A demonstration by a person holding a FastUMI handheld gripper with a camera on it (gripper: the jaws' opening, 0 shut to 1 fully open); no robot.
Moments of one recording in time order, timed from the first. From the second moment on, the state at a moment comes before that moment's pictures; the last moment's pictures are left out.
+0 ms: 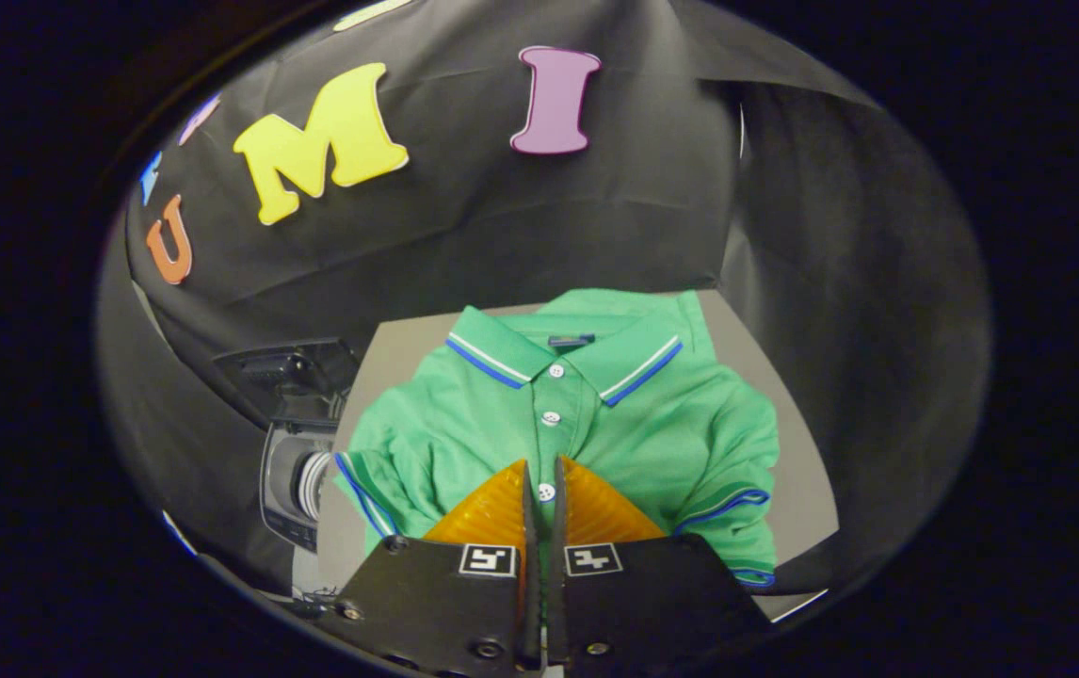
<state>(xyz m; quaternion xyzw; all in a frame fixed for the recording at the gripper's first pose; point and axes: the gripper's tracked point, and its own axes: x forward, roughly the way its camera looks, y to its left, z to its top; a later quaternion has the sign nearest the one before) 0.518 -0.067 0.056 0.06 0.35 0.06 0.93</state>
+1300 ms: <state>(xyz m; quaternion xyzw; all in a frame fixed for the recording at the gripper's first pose) 0.473 0.097 0.229 0.02 0.23 0.19 0.96</state>
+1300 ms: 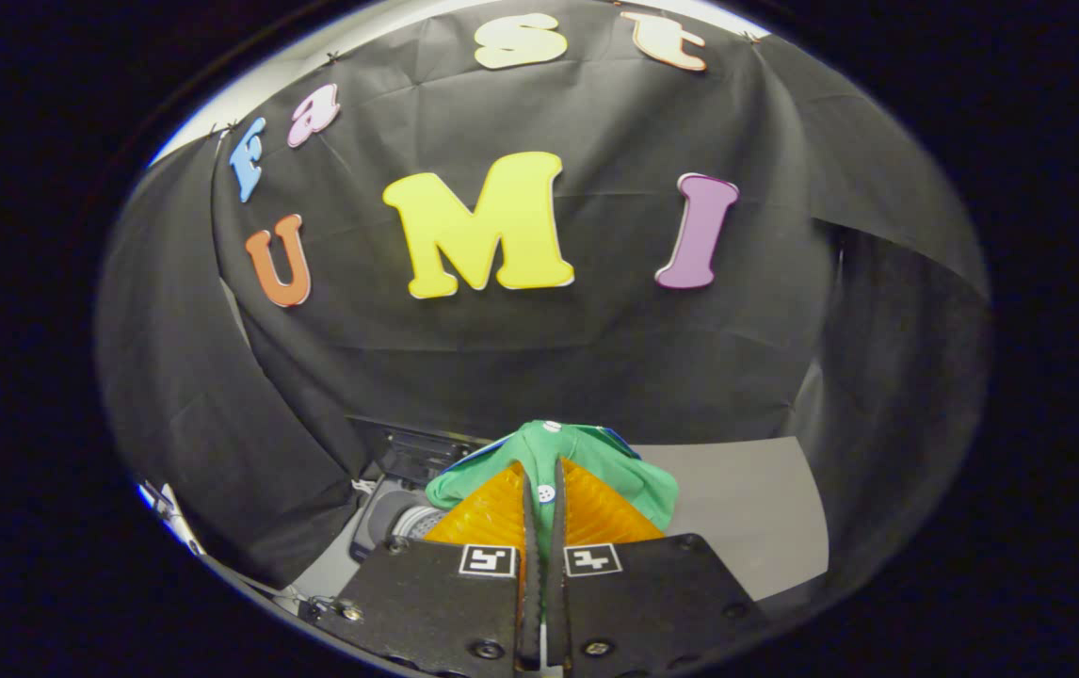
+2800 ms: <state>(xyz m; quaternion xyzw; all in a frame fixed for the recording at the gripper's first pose) 0.491 0.327 0.055 0.01 0.32 0.30 0.90</state>
